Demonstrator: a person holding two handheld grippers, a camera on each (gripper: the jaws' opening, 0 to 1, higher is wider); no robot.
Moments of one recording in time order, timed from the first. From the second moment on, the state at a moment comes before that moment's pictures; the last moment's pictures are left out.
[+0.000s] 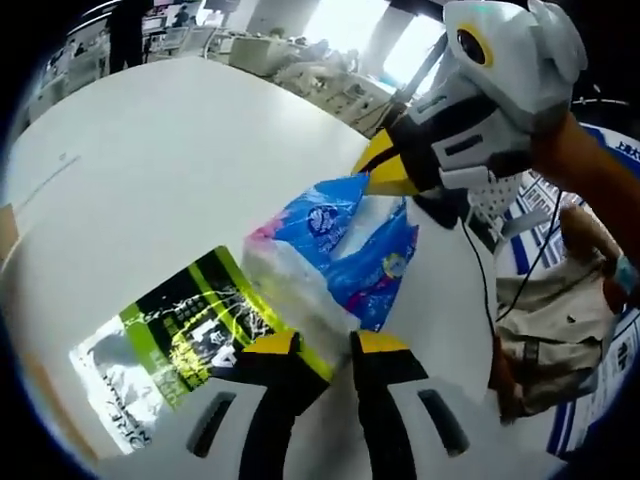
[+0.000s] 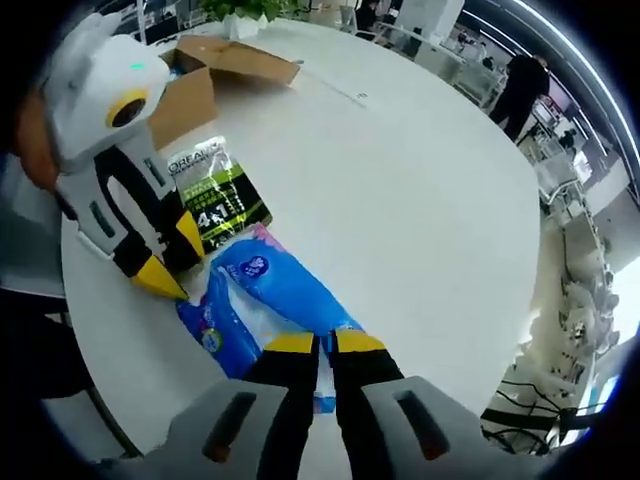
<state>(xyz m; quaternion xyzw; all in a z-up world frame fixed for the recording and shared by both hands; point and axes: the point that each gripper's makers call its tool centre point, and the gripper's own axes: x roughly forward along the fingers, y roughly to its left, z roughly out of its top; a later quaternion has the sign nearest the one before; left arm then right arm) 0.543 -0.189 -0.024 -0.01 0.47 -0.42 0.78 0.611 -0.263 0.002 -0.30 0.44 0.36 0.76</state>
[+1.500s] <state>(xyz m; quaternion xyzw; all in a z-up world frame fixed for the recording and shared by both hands) 0.523 0.056 0.133 -0.01 0.36 -0.35 0.86 0.579 -0.052 0.126 -0.32 0.35 0.42 0.77</state>
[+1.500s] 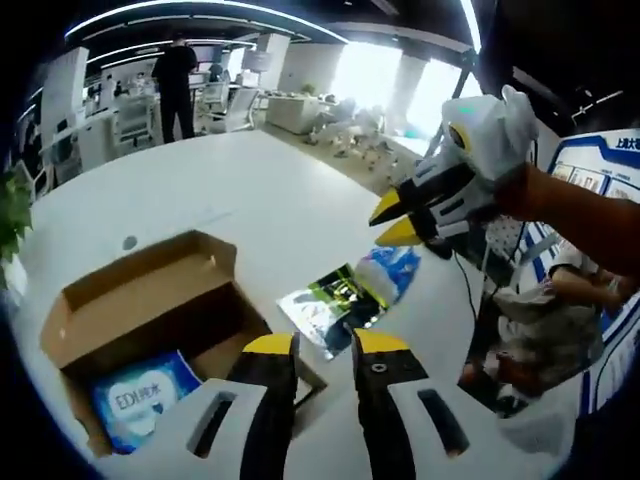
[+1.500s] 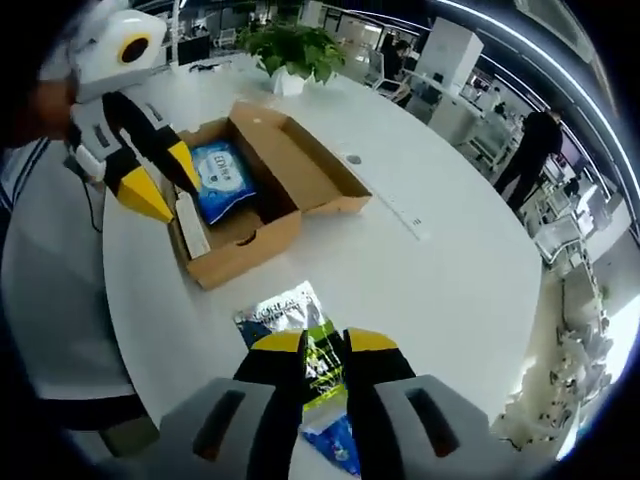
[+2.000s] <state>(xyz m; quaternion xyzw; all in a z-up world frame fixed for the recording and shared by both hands) 0.516 0.141 0.135 -0.02 0.37 -0.30 0.88 0.576 0.026 0.139 -0.33 0.33 0.45 0.76</state>
